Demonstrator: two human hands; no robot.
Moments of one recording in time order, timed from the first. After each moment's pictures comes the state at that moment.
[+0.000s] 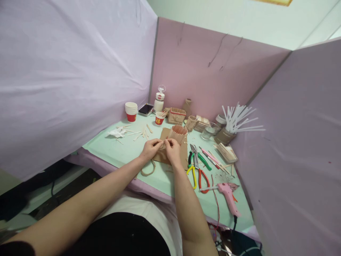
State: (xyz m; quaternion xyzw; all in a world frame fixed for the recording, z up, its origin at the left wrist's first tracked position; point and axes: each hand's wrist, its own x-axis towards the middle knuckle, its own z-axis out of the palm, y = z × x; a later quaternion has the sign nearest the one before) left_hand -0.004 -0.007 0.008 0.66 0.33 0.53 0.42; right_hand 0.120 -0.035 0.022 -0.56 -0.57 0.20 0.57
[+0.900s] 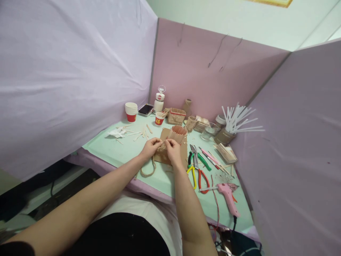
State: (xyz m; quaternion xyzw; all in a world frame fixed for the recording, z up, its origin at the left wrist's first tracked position) left_hand -0.002 -0.002 0.009 0.56 0.33 0.53 0.54; right_hand 0.123 -0.032 0.019 -0.55 -0.54 0.27 0.58
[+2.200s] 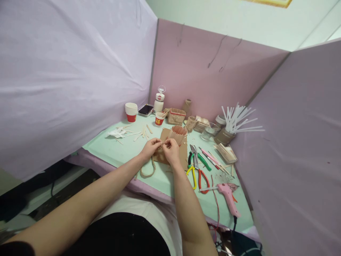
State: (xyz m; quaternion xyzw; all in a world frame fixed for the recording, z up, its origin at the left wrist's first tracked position) left_hand 0.000 0.001 0.007 0.53 0.32 0.52 0.59; right_hand 0.119 -0.035 0.019 -0.56 -0.61 0.14 0.54
